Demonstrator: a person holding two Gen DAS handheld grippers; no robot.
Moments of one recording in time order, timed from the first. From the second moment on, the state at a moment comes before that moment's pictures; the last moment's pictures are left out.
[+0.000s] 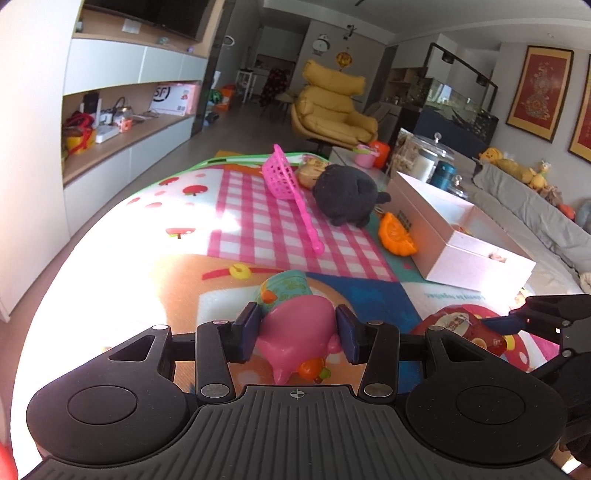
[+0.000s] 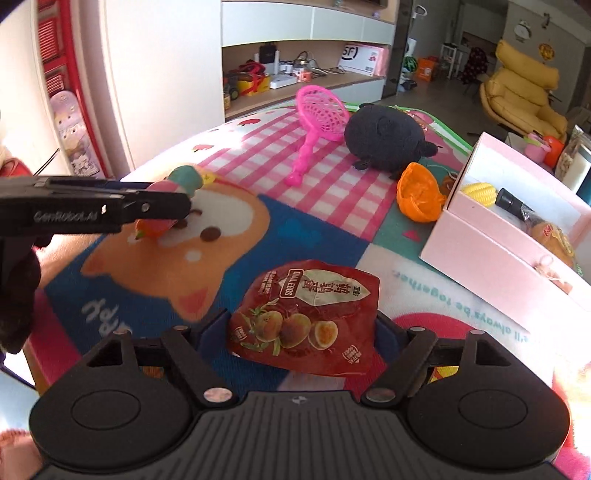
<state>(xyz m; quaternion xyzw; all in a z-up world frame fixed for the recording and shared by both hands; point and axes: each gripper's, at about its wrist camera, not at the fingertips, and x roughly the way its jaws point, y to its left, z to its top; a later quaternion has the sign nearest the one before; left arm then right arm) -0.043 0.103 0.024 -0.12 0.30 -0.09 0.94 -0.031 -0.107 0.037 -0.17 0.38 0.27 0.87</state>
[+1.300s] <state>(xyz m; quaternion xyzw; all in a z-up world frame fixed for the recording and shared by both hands) -0.048 0.071 0.027 -0.08 0.33 -0.09 0.94 -0.008 -0.117 0.032 -0.11 0.40 0.22 0.88</state>
